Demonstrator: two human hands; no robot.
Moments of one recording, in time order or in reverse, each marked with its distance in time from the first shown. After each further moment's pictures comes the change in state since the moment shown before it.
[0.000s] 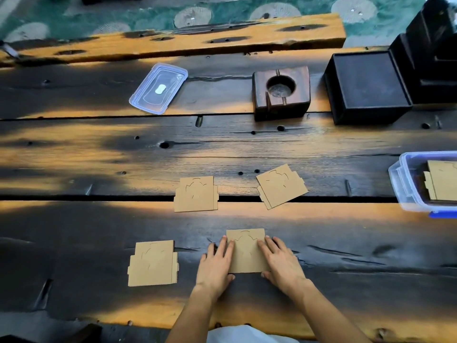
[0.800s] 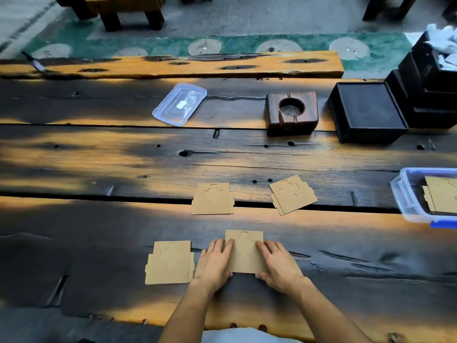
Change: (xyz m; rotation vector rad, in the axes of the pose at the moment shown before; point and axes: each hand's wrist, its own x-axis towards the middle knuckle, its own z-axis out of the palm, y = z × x) left_hand -0.030 -0.048 -0.028 -0.051 0.146 0.046; right_hand -0.005 -0.056 -0.017 0.008 0.085 -0.033
